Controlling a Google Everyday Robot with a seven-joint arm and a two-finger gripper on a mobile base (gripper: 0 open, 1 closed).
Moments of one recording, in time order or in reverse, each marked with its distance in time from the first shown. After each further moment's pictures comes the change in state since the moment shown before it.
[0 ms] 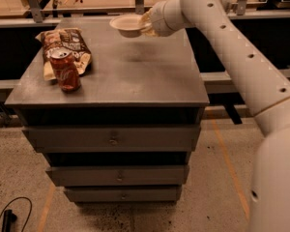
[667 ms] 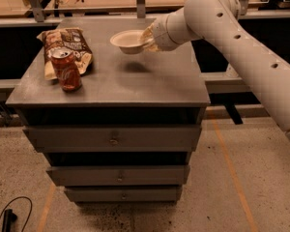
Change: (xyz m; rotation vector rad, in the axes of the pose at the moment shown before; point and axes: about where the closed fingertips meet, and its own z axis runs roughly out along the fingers) arm -0.037 0.046 -0.037 -0.090 -0.013 -0.026
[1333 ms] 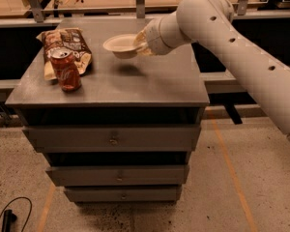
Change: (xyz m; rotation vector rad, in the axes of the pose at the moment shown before) arm -0.025 0.005 0.004 -0.012 -0.022 -0.007
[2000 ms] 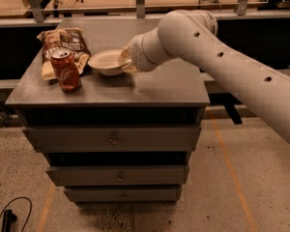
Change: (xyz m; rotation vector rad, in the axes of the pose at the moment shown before) arm -0.072 0.028 0.007 -0.054 -0.050 0.008
